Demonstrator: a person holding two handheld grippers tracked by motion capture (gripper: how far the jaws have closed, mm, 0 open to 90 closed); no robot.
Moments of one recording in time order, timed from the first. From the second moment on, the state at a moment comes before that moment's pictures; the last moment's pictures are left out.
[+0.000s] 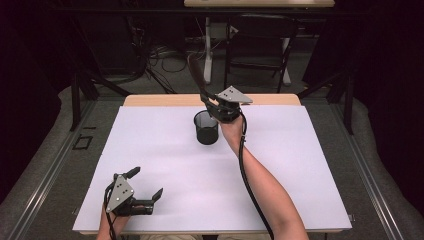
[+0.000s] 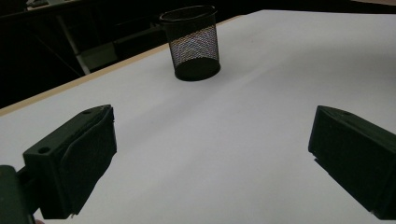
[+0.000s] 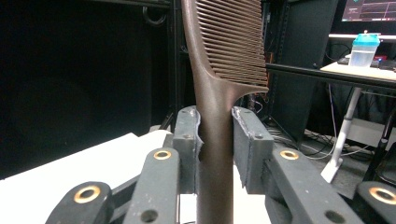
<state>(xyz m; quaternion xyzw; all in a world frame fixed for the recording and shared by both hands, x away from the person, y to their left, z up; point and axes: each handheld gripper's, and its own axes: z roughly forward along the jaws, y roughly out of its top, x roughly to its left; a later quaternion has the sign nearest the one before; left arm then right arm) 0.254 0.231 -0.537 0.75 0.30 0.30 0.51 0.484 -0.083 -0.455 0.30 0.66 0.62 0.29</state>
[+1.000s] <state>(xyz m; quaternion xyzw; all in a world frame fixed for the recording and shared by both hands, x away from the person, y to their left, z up) 0.254 0.231 -0.537 0.75 0.30 0.29 0.51 0.492 -0.076 -0.472 0.29 0.67 0.62 0.28</state>
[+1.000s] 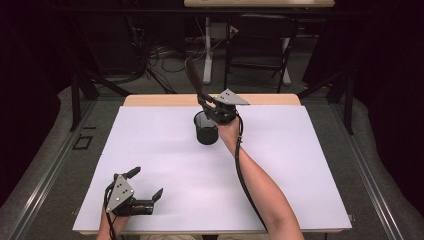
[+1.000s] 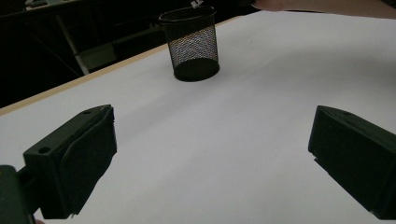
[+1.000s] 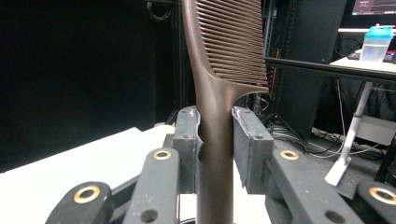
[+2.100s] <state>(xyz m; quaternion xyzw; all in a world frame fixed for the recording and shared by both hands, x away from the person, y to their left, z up) 0.253 0.231 -0.537 0.75 0.30 0.29 0.51 0.492 -0.071 -0.488 0.29 0.69 0.61 0.27</state>
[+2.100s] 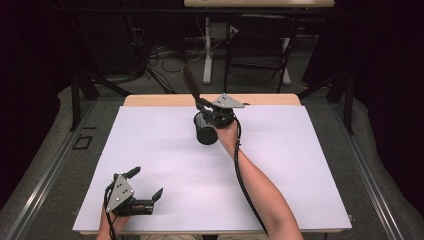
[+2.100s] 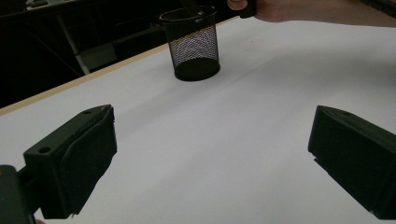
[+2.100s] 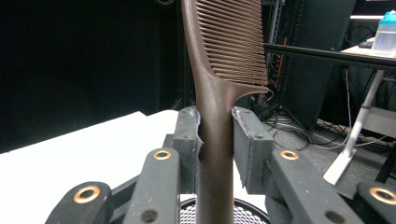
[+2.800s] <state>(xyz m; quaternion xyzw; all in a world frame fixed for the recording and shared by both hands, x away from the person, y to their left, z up) 0.254 0.231 -0.537 0.75 0.30 0.30 0.51 0.491 -0.071 -0.489 0.28 0.70 0.60 0.28</state>
